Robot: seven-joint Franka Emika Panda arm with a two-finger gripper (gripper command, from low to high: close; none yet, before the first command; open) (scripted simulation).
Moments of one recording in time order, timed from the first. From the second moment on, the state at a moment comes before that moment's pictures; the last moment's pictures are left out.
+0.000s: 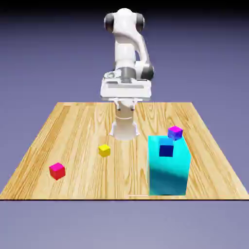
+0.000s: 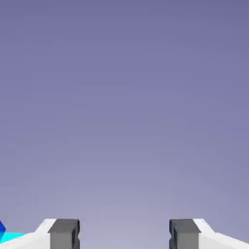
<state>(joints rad) 0.02 -0.54 -0.02 -2.81 0.03 3.00 0.69</state>
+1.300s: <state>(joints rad) 0.31 0.22 -0.84 -2.61 1.04 1.78 -1.01</state>
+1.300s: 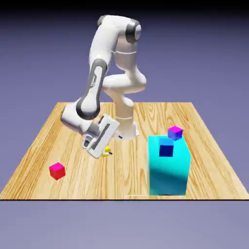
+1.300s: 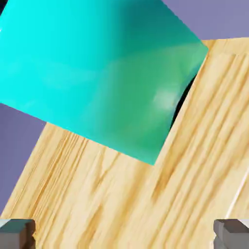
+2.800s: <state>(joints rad) 0.40 1.13 -1.08 -2.93 1.96 1.07 -2.36</state>
